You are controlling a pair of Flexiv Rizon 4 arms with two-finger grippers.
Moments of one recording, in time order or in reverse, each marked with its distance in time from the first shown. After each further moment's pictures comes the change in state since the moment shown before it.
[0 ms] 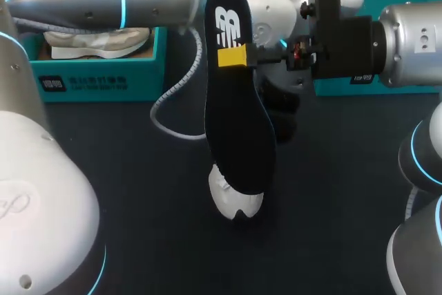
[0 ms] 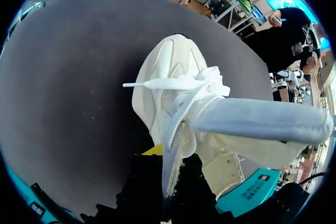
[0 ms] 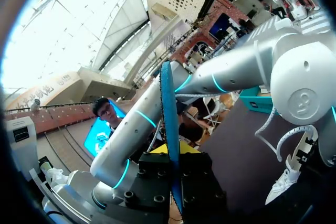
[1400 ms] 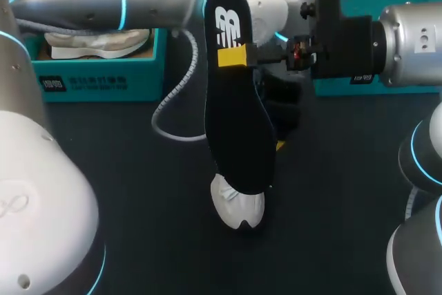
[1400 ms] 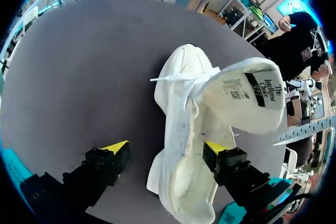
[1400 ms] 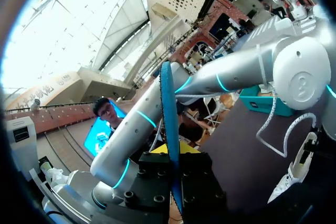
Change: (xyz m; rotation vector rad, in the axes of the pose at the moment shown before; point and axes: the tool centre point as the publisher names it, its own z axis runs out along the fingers) left arm -0.024 0.021 -0.011 0.107 -0.134 -0.060; right arm 0.000 0.000 0.000 0.000 0.000 0.000
